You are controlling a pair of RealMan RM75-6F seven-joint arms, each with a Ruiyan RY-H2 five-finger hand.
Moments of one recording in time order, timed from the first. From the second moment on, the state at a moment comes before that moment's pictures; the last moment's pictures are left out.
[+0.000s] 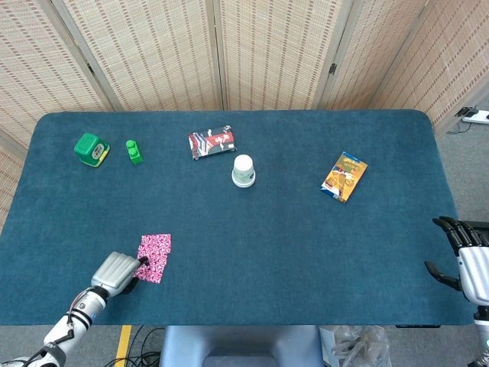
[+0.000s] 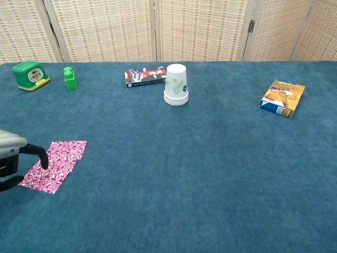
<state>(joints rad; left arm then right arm) -0.57 -1.25 0.09 -1.76 1.11 0.97 0.54 0.05 -1.08 0.07 -1.56 -1.52 1.54 0.07</state>
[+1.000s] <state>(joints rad) -0.59 -1.32 0.04 -1.65 0.97 0.95 0.56 0.04 -1.08 0.08 -1.55 -1.51 1.53 0.08</state>
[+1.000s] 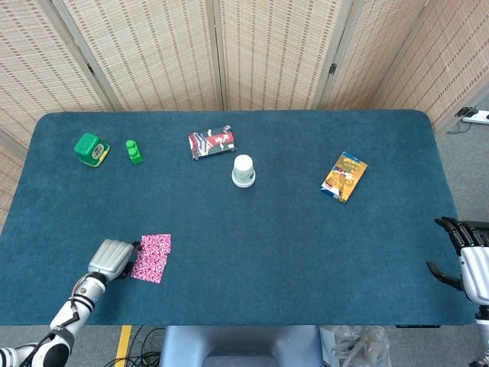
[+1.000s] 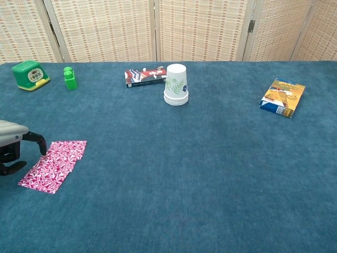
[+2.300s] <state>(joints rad) -0.62 -1.38 0.05 -1.68 0.95 0.97 0.64 0.05 -1.08 0.08 -1.54 -1.49 1.51 0.09</state>
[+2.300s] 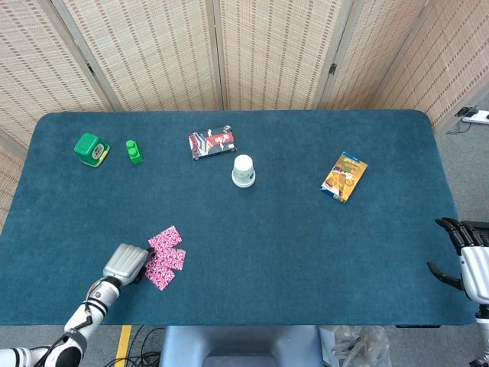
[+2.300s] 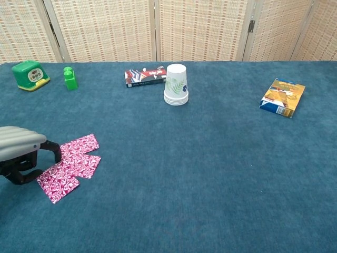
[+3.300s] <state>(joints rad) -0.64 -1.38 0.07 -1.79 1.07 1.00 0.63 0.04 -1.09 0.07 -1.51 -1.49 1.51 0.13</state>
